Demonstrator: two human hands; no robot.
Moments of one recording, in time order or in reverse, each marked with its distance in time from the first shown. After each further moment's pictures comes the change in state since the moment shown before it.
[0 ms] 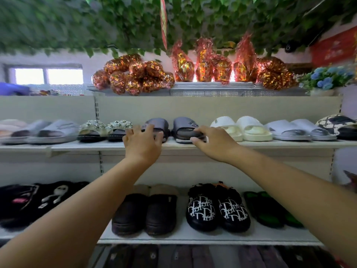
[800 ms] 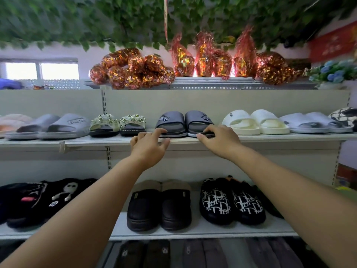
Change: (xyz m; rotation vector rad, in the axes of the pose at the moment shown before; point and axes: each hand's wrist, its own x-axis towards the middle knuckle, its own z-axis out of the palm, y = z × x) left_hand 0.012 -0.067 0.019 -0.145 -0.172 0.145; right_hand 0.021 -0.019 0.054 -0.055 0.074 0.209
